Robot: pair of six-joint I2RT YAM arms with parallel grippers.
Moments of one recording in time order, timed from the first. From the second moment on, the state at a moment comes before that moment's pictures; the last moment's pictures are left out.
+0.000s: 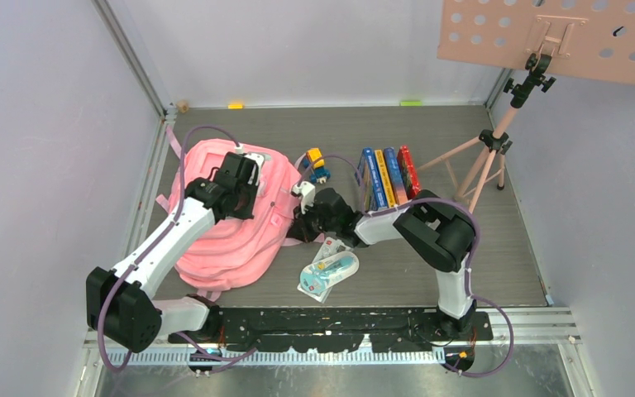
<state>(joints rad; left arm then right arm) -0.44 1.24 1.06 -0.80 -0.19 -0.10 0.86 1.96 0.94 0.51 -0.31 0.26</state>
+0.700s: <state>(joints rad) -0.40 1.24 1.06 -0.83 -0.16 -0.11 1.01 1.85 0.89 0.44 -0.24 0.35</state>
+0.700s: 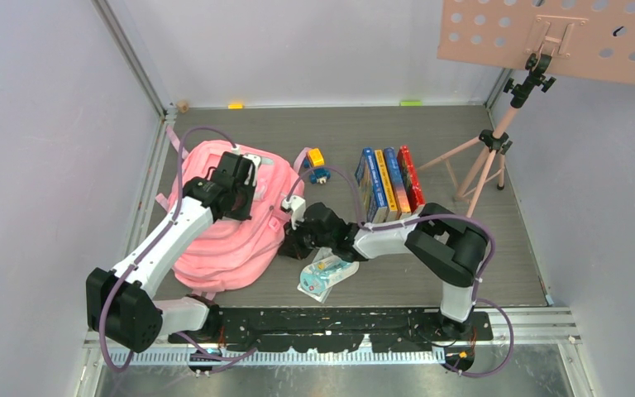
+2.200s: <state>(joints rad) -0.36 1.23 1.06 -0.80 -0.13 -0.13 1.23 1.51 1.02 0.10 0.32 0.47</state>
